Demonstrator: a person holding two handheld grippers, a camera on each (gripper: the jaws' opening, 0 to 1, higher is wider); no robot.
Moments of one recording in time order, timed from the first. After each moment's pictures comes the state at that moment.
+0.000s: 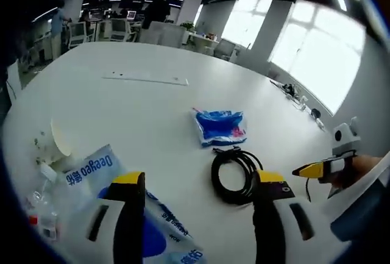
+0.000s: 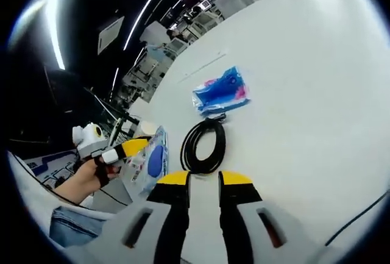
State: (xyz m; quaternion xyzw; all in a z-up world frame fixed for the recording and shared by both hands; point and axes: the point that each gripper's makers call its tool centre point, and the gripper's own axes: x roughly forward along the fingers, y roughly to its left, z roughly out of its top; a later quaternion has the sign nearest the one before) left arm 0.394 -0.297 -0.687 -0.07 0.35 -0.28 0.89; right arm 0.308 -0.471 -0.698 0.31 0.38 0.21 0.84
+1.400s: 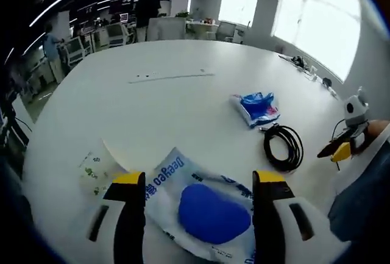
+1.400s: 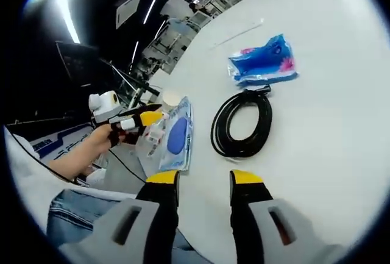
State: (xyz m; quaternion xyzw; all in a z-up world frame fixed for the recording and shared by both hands) left arm 0.427 -0.202 -0.693 0.05 0.38 -0.27 0.88; right arm 0.297 -0.402 -0.701 0.28 0.43 0.33 0.79
